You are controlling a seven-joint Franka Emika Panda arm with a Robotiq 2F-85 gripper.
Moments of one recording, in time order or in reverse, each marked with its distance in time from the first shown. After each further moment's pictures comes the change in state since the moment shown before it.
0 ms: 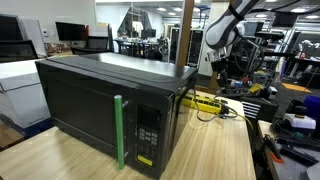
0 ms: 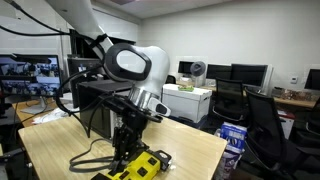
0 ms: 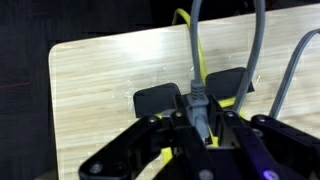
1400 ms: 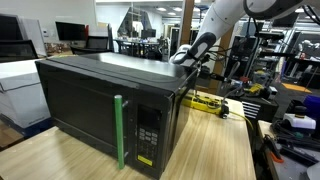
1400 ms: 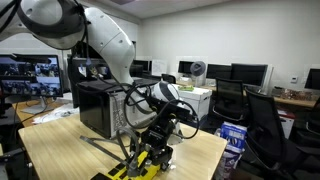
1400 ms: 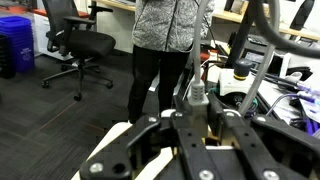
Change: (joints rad) arm 0.049 0.614 0.079 0.730 -0.466 -0.853 -0.371
